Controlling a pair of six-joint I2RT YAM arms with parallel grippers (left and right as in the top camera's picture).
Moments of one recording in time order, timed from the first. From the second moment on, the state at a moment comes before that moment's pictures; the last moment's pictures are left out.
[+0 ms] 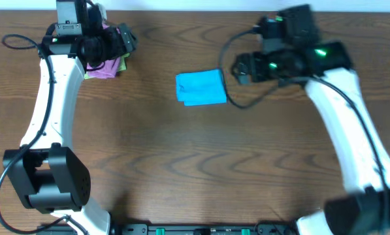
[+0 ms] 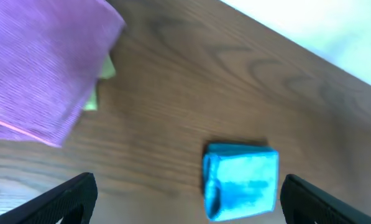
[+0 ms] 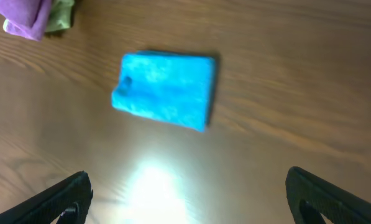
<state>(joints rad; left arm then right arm) 0.04 1.82 1.66 -0.78 0.39 -0.37 0.20 1.62 1.65 -1.05 -0.27 0.07</state>
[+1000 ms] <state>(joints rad) -0.23 1.82 1.14 -0.30 0.52 -0.74 -0.04 0.30 0.78 -1.03 -0.31 0.30</state>
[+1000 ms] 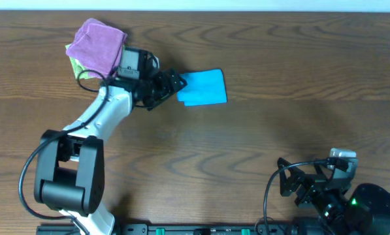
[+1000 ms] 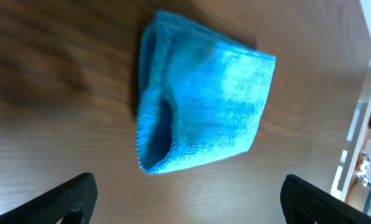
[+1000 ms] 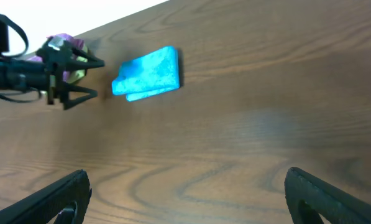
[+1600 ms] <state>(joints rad) -0.33 1.82 0.93 0.04 0.45 -1.03 -0.04 0.30 0.78 -1.04 -0.31 0.31</state>
